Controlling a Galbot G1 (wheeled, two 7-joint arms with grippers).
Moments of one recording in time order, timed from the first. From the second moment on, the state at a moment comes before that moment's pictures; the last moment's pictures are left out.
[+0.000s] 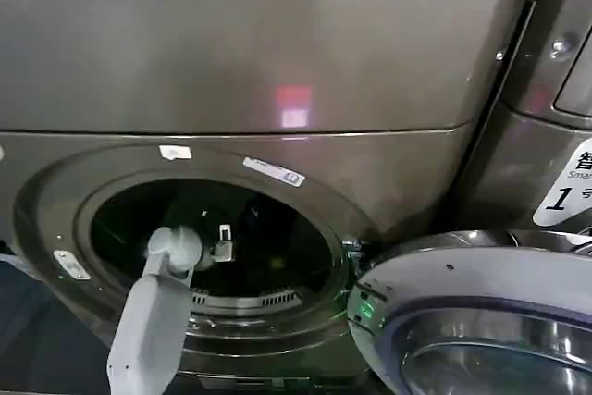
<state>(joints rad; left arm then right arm) 0.68 -1.39 -0.47 -1.43 0.90 -0.06 1.35 -1.72 1.09 2.49 1.59 0.62 -0.15 0.05</state>
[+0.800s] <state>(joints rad) 0.69 -1.45 -0.50 -1.58 0.44 0.26 0.59 -1.70 1.10 2.45 1.63 0.62 -0.15 0.04</state>
